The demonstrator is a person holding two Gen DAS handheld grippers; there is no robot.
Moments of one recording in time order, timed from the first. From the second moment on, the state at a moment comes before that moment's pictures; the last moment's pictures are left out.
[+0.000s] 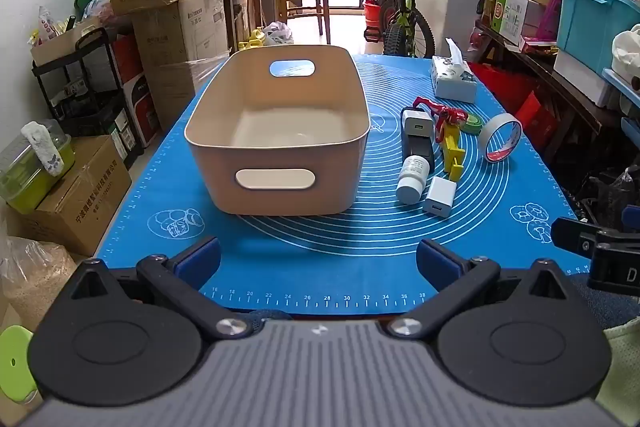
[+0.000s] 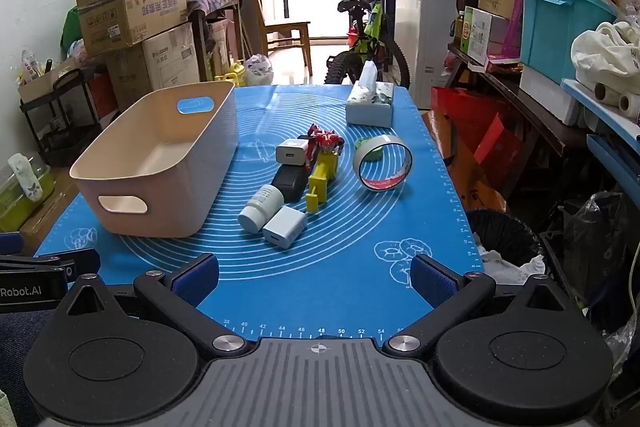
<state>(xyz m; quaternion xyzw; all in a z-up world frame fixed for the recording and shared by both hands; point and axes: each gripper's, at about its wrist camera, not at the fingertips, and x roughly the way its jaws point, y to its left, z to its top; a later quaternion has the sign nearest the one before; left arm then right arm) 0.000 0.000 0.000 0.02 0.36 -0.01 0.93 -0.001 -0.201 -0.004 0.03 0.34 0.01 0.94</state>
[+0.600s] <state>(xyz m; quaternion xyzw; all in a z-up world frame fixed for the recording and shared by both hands) -0.001 -0.001 0.000 0.02 0.36 -0.01 0.93 -0.001 -0.202 -0.003 0.03 0.34 0.01 0.94</state>
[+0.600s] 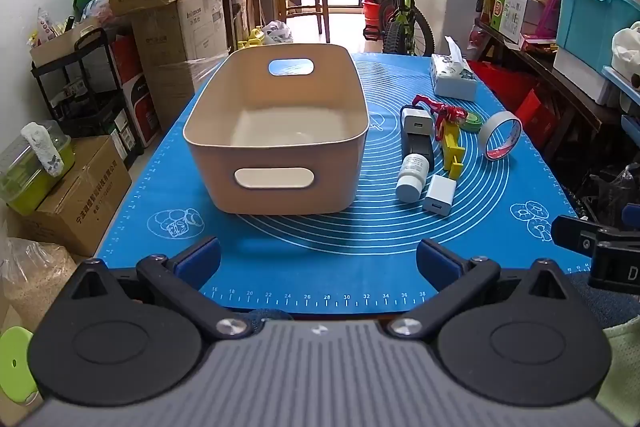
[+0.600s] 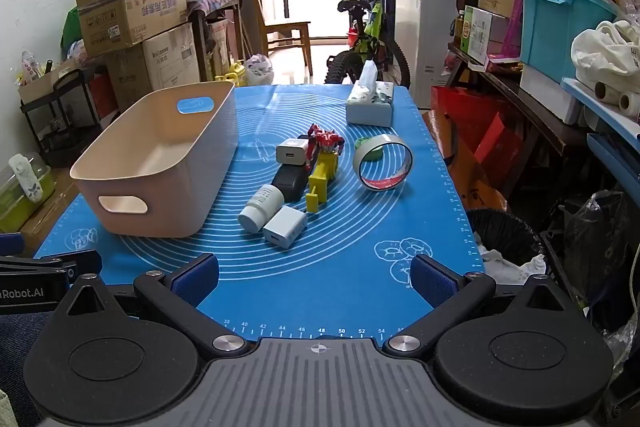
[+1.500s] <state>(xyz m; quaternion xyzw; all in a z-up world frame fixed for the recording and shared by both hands) -0.003 -0.002 -0.002 0.02 0.36 -0.01 0.93 0.000 -0.203 -0.003 0.03 0.34 0.01 0.94</state>
